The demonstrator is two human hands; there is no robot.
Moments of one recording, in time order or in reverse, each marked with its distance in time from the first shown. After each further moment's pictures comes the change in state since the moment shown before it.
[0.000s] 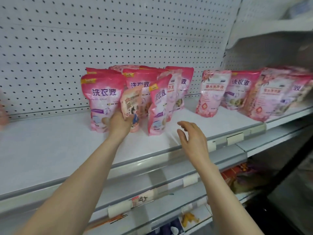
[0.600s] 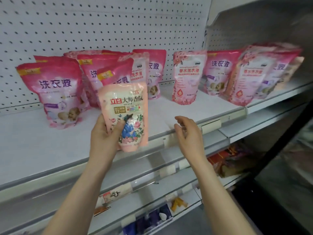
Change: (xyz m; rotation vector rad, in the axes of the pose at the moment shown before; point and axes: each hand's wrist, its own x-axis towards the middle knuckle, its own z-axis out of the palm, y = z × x) left_hand -0.103 0.037 0.056 -0.621 -0.042 0.122; right_hand -0.009 0.088 -0.043 0.255 0.018 0.138
